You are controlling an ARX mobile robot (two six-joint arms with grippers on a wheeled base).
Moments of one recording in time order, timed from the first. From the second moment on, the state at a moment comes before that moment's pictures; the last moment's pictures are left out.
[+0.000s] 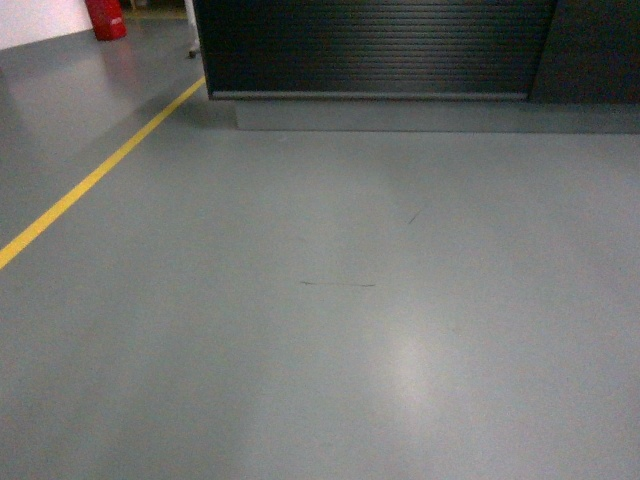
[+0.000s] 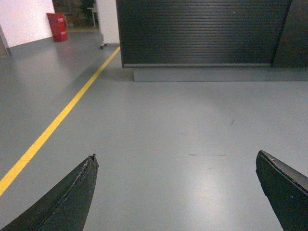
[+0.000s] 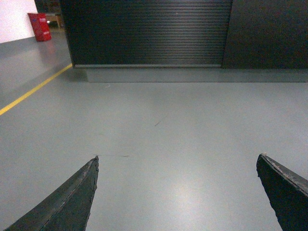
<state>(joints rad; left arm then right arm) 0.00 0.01 0.01 0.00 0.00 -0.01 0.00 0.00 0.01 0.00 0.00 0.00</state>
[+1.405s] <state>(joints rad) 0.00 0.01 0.01 0.00 0.00 -0.01 0.00 0.00 0.01 0.00 0.00 0.00</state>
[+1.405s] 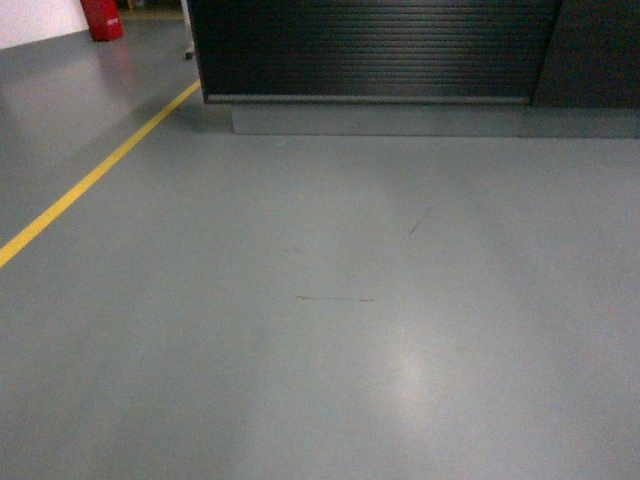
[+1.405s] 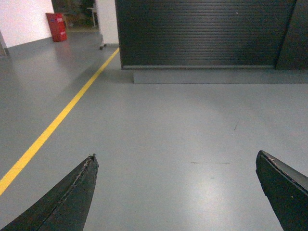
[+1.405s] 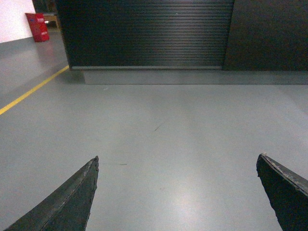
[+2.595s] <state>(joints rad) 0.00 0.01 0.01 0.00 0.00 -0.01 0.00 0.00 0.01 0.00 0.00 0.00</state>
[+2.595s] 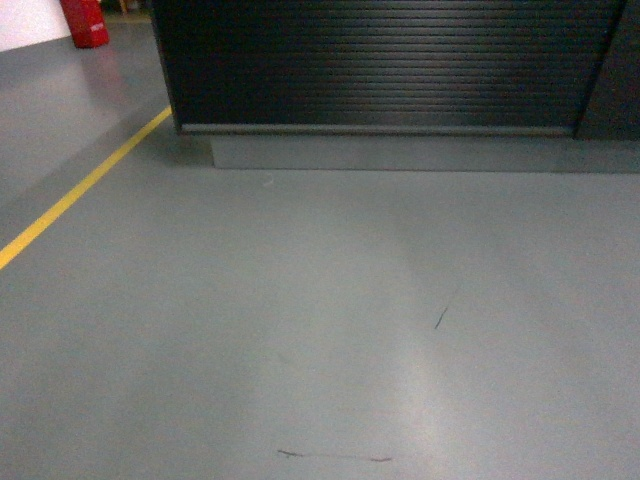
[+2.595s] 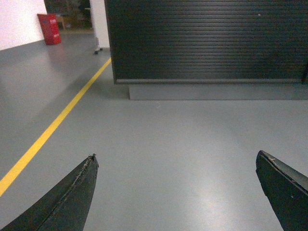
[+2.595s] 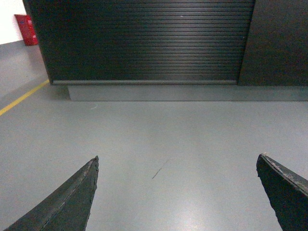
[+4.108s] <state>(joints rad) 0.00 0.01 0.01 0.00 0.00 -0.01 0.00 0.00 0.01 0.00 0.00 0.00</state>
